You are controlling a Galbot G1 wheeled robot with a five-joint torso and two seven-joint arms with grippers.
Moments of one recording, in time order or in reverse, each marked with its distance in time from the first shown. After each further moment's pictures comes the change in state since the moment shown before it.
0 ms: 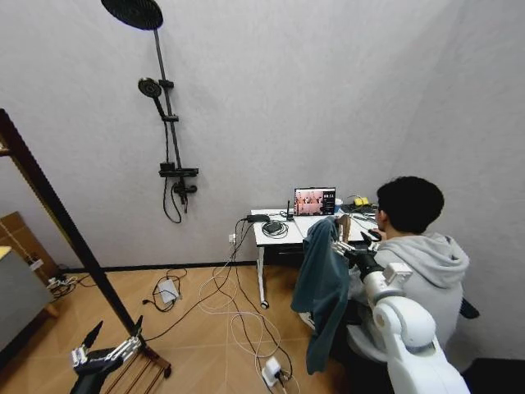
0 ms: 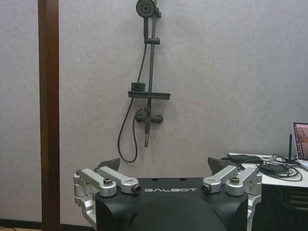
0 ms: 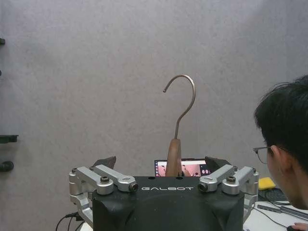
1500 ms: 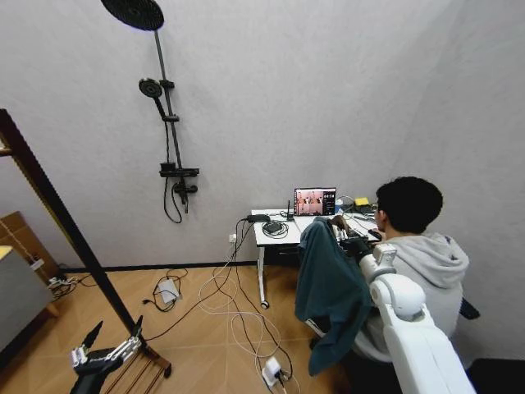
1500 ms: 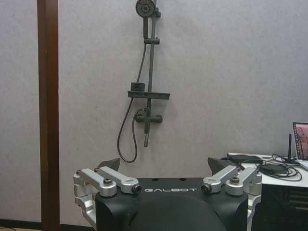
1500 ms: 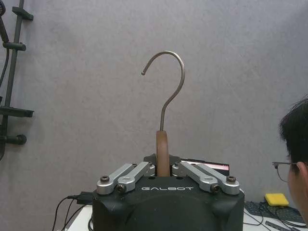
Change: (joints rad) left arm 0.000 0.000 0.000 0.000 0.000 0.000 0.000; right arm 0.078 -0.064 -0.025 -0.119 -0.100 0.025 -0.156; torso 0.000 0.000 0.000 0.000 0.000
